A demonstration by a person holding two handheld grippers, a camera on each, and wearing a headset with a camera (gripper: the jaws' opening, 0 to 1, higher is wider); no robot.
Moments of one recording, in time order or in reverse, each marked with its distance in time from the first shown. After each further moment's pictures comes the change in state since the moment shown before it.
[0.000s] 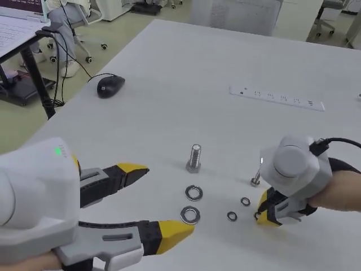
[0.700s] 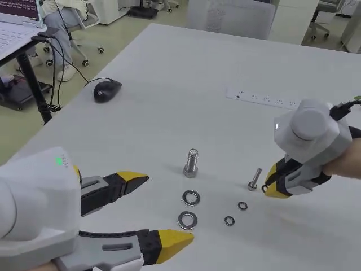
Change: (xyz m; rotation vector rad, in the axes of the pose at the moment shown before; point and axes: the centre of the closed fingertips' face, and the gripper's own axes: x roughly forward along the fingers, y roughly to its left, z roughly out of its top) left arm 0.004 -0.004 -0.001 -0.001 0.010 -0.015; right arm -0.061 -0.046 0.014 0.003 -0.032 -0.083
